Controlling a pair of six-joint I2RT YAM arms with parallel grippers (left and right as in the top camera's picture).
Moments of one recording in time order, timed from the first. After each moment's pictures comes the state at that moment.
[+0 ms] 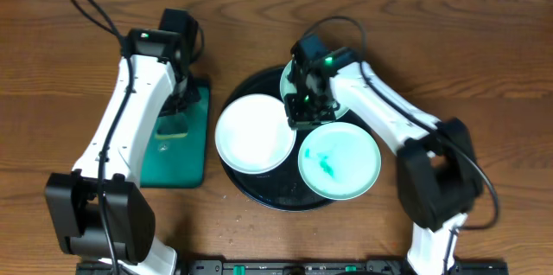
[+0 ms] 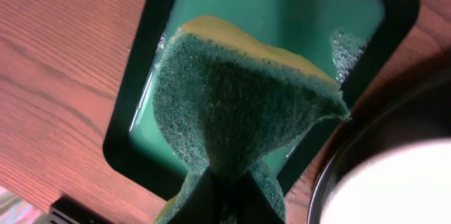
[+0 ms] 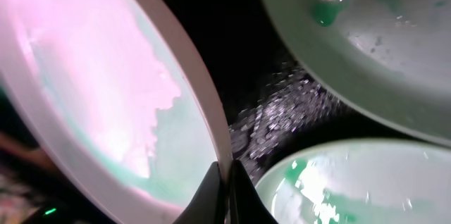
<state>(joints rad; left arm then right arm) -0.13 1.73 1.51 -1.31 -0.26 -0.53 0.51 2.00 1.55 -1.02 -0.38 0.37</state>
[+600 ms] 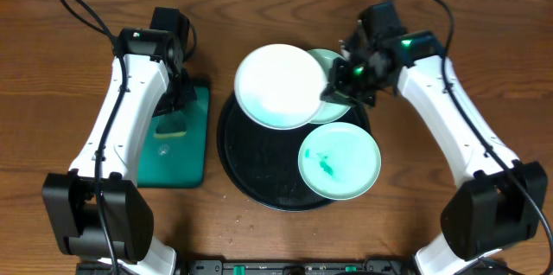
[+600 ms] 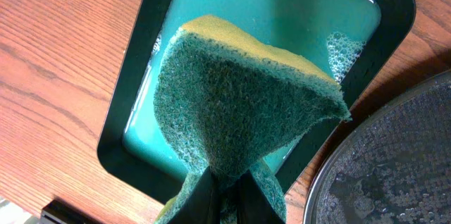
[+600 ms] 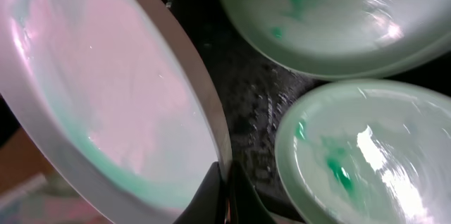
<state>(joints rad) -0.11 1.73 1.51 -1.29 -0.24 -0.52 0.28 1.78 1.55 -1.10 -0.52 0.59</state>
